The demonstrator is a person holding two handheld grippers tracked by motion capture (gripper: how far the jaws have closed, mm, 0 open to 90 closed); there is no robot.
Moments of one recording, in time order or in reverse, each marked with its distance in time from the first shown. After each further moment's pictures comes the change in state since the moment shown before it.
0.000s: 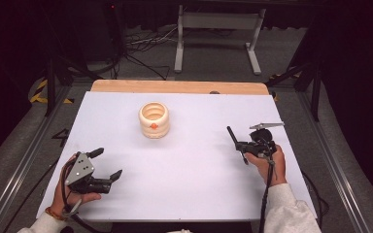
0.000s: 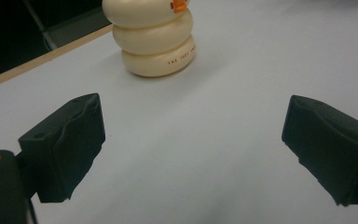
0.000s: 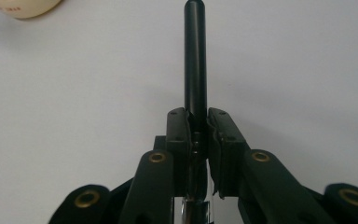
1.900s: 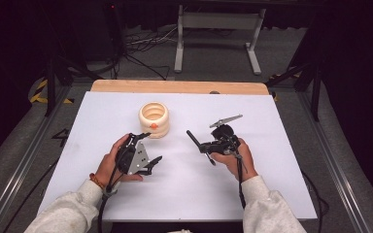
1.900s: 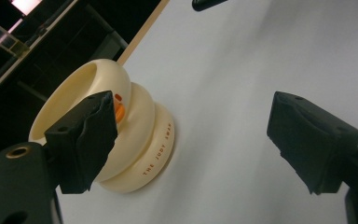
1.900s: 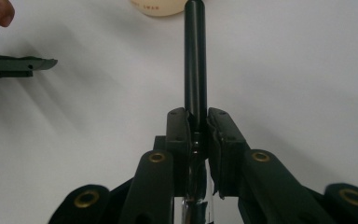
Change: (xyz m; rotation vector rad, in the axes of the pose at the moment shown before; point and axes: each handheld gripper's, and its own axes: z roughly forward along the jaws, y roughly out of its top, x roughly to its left) left arm -0.044 0.061 0.097 0.014 0.007 0.477; right arm 0.087 0.039 0.039 0.094 0.233 -0.173
